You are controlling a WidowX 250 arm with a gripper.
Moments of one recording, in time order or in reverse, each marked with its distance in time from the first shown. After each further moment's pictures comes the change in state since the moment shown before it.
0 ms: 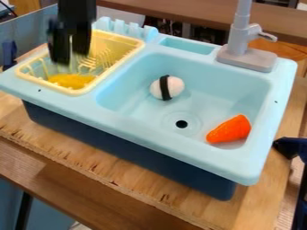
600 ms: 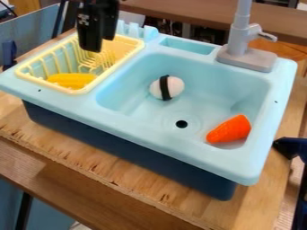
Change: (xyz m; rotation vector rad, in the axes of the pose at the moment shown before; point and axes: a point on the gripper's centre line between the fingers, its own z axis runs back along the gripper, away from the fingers) arm 0.062 -0.033 0.038 0.001 0.002 0.155
